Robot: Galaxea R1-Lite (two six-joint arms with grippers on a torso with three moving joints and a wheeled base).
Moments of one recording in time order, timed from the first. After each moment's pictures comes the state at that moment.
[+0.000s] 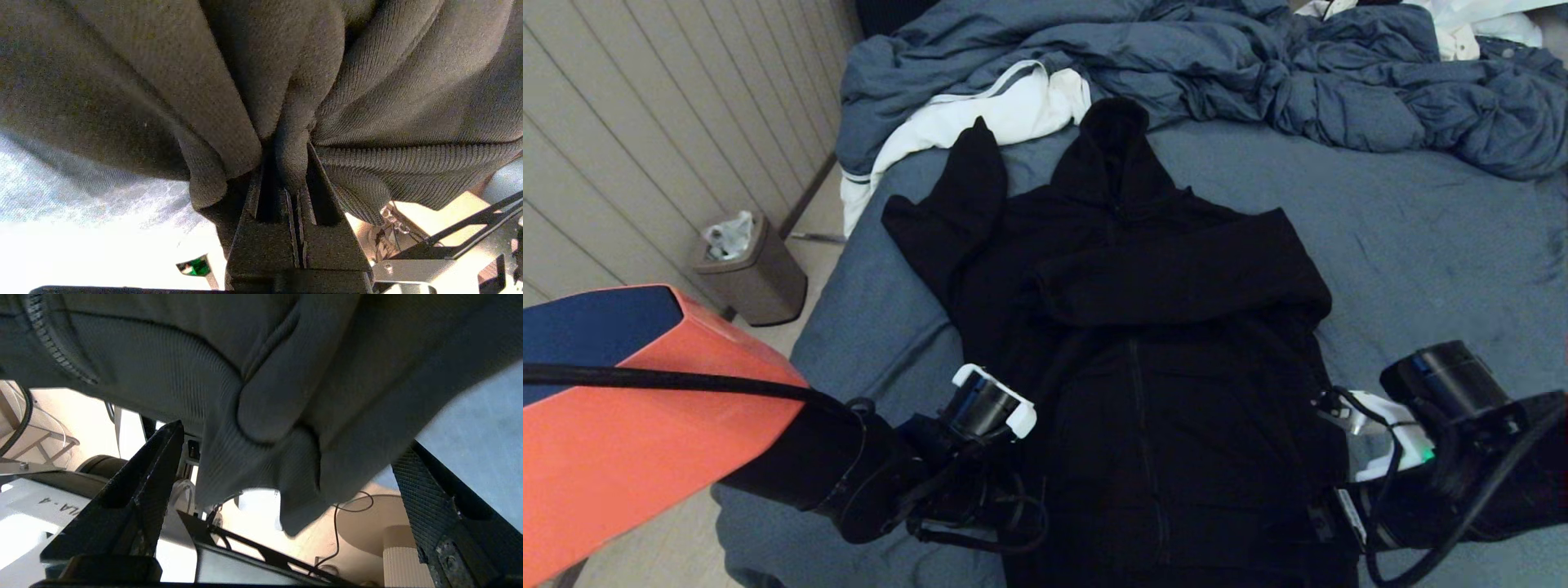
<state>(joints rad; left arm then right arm) -0.81 2.06 -0.98 -0.21 -0.12 -0.54 0.15 1.55 -0.71 0.28 0.22 0.07</state>
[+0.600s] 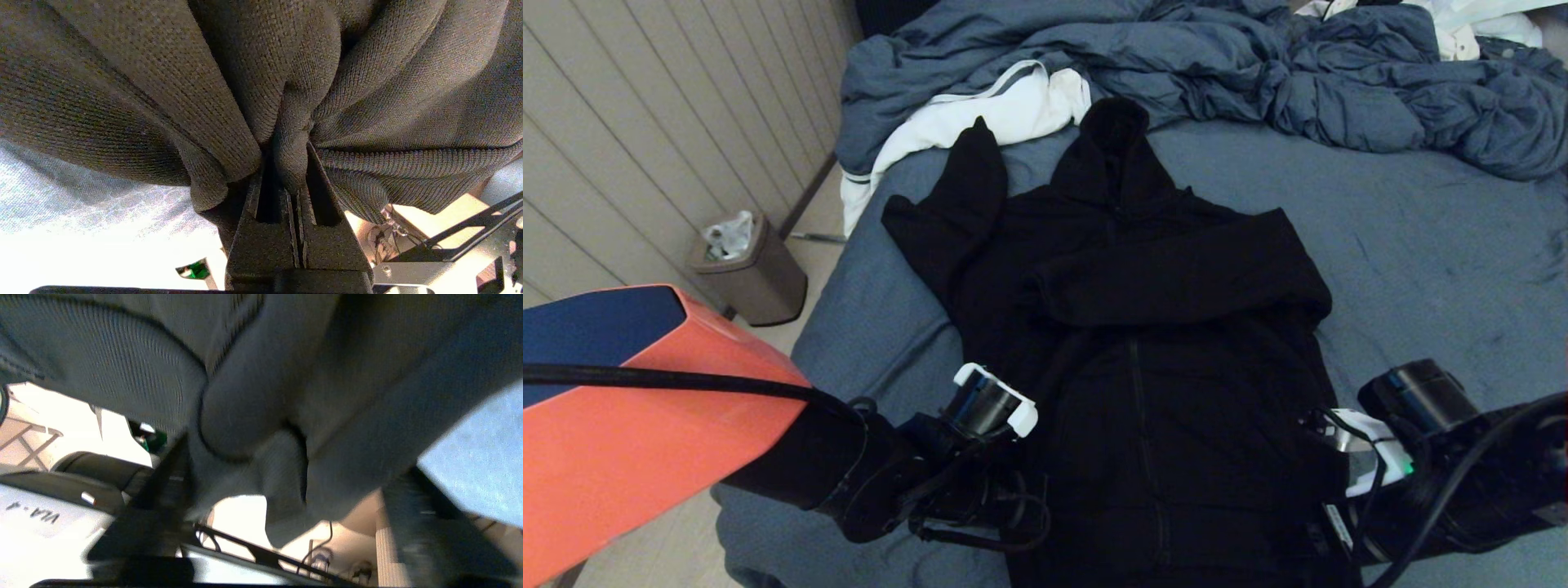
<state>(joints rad) -0.81 2.06 -0.98 -0.21 -0.12 -0.54 0.15 1.61 -0.68 0.25 0.18 0.07</state>
